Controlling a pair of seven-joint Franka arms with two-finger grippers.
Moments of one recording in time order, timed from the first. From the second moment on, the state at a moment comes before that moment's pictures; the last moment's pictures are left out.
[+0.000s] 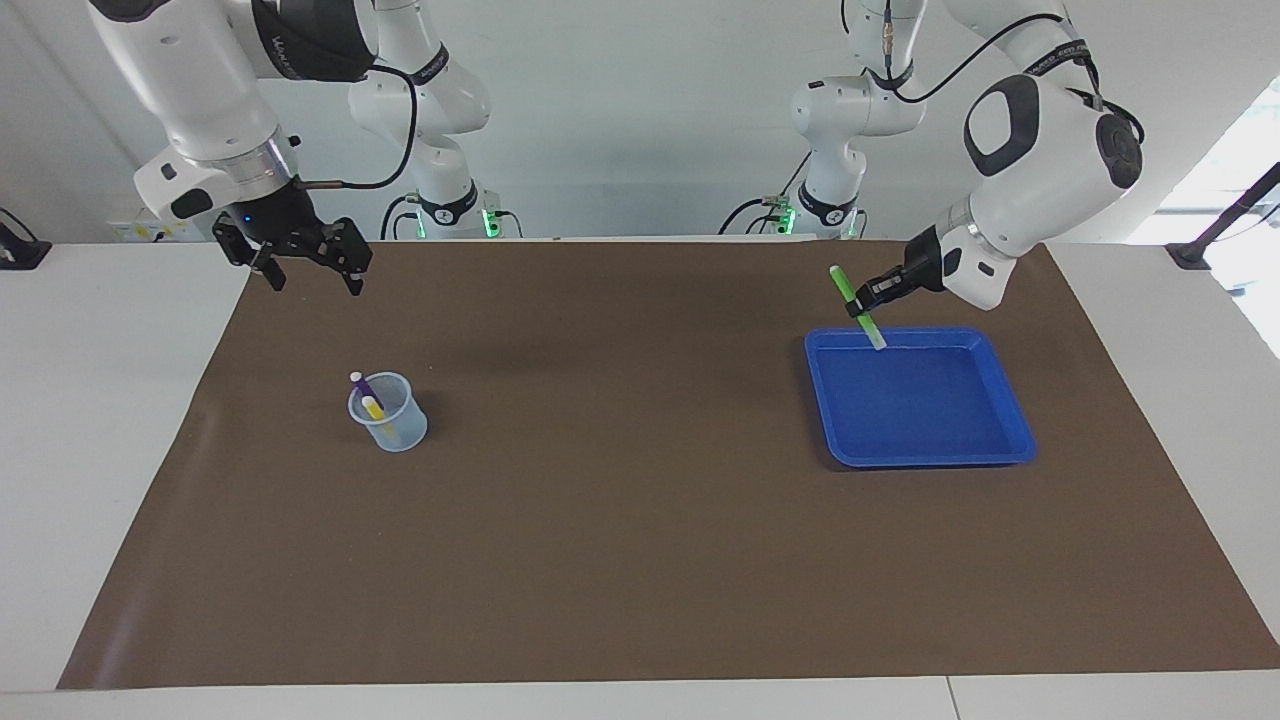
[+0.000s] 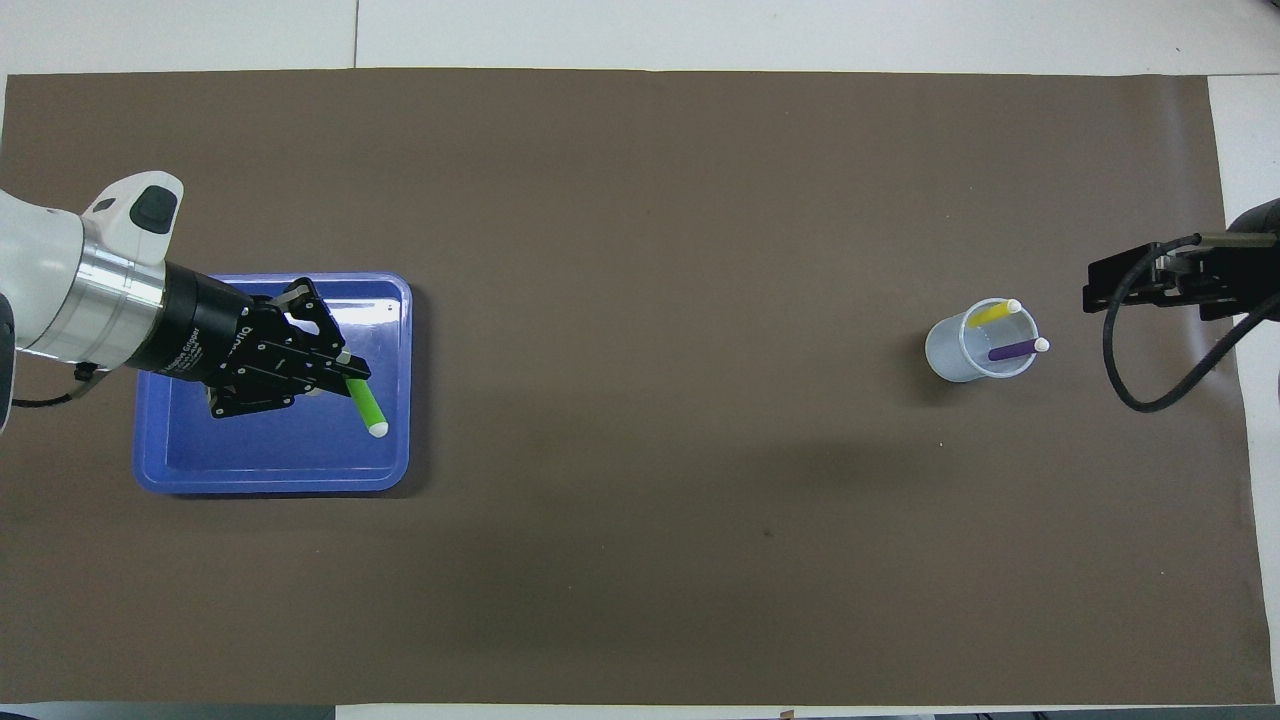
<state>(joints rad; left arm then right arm) -0.04 -0.05 -0.12 -1.85 -0.58 1.64 -0.74 0.00 -0.02 0.00 -1.63 0.00 1.59 0.10</state>
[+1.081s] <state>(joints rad) -0.55 -0.25 -0.13 -2.16 -1.08 2.44 -1.75 0.01 -0.03 0.01 -1.63 0.44 1.58 0.13</state>
